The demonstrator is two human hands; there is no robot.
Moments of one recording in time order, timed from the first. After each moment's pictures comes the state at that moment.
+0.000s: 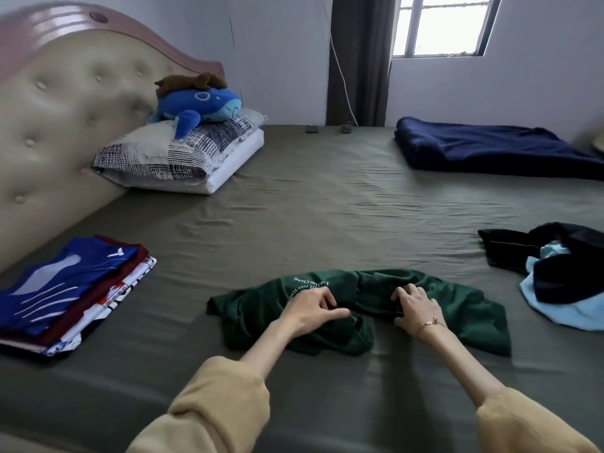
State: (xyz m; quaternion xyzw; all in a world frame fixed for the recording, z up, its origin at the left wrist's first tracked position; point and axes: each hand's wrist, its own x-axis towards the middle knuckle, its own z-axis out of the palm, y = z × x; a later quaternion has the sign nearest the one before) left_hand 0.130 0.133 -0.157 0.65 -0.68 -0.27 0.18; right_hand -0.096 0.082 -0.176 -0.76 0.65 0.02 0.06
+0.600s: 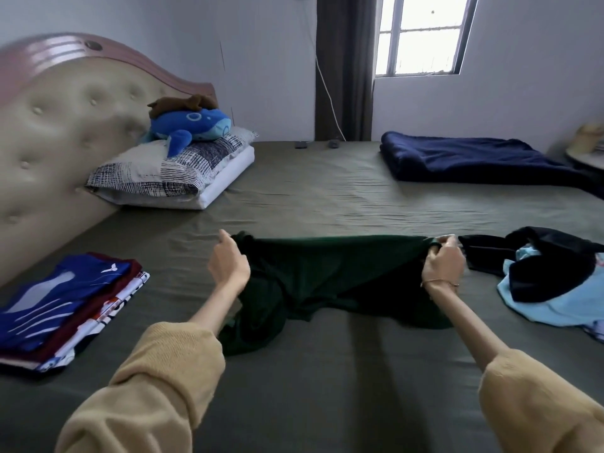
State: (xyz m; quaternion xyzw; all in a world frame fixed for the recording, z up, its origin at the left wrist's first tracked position) left_hand 0.204 0.115 -0.076 0.84 -0.44 0.01 0.33; right_hand -0.123 0.061 -0.091 -0.51 0.71 -0.49 0.10
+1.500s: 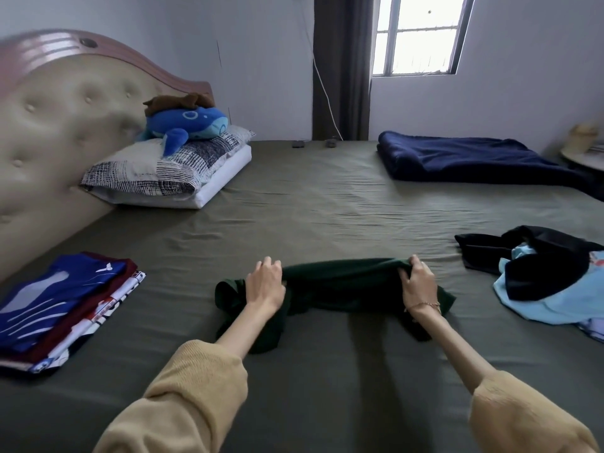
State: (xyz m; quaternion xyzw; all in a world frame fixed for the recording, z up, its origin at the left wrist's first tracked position) left_hand 0.153 0.119 -0.117 0.76 -0.64 0.06 0.10; right_hand -0.110 0.076 -0.134 -0.62 0.67 -0.40 0.13
